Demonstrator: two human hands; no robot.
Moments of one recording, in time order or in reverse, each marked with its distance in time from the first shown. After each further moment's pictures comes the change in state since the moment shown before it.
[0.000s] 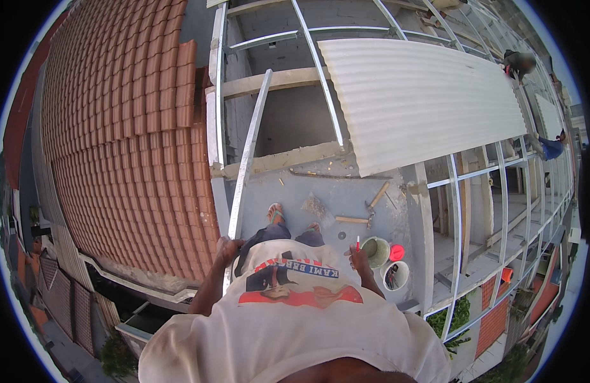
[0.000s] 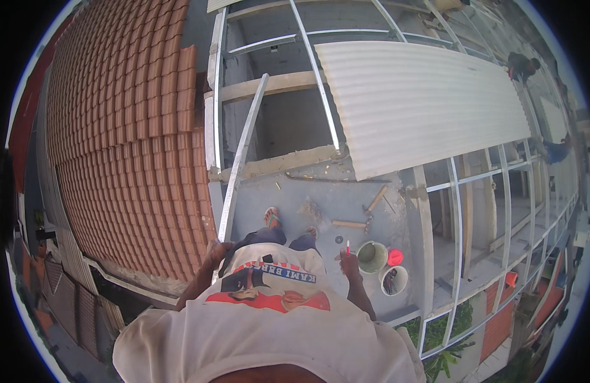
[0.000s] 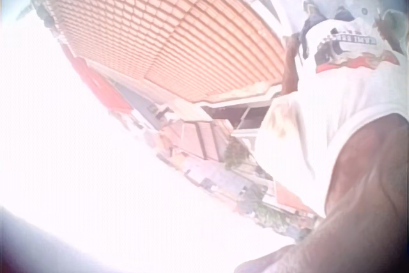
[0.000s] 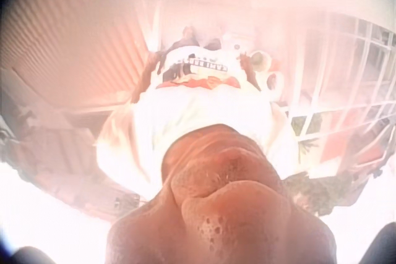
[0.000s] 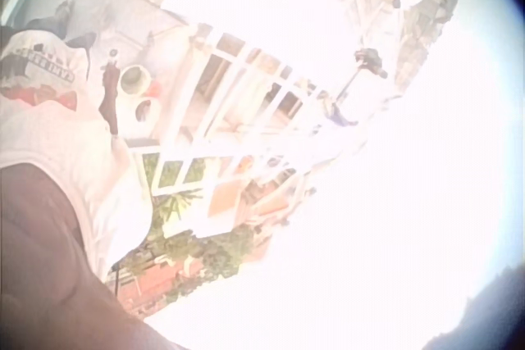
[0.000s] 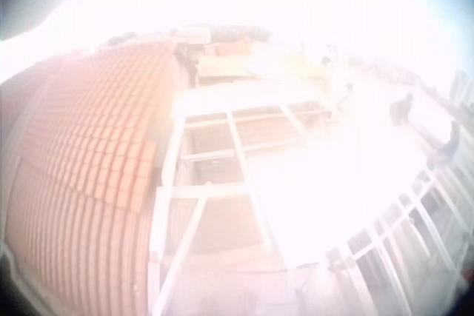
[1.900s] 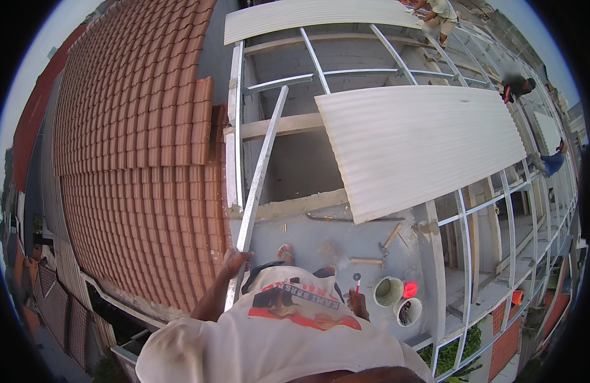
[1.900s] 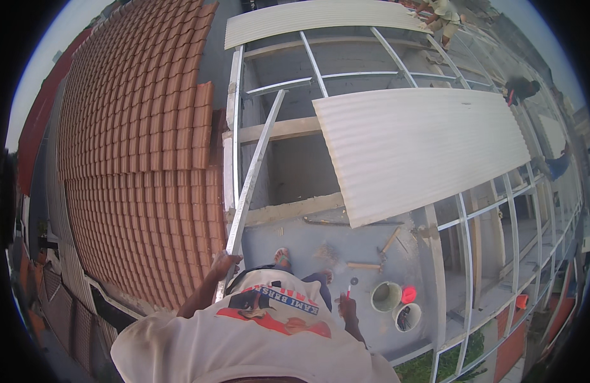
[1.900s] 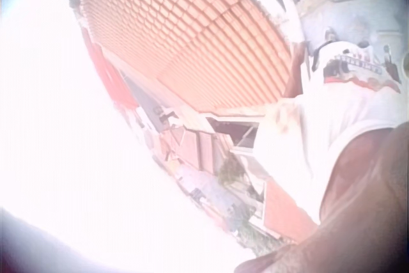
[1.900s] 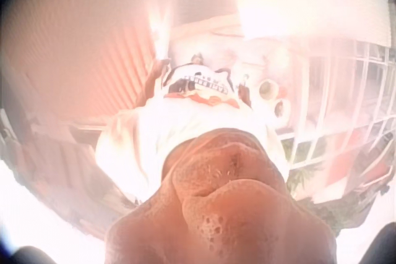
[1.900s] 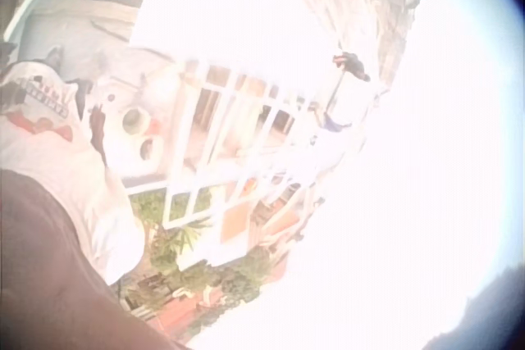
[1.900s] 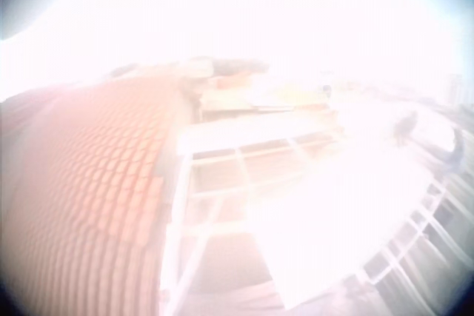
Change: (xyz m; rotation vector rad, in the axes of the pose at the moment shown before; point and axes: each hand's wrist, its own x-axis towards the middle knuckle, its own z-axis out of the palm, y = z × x) left_hand 0.081 0.029 -0.095 -0.328 -0.084 -0.030; right_hand -0.018 -0.017 0.106 0.136 0.052 0.066
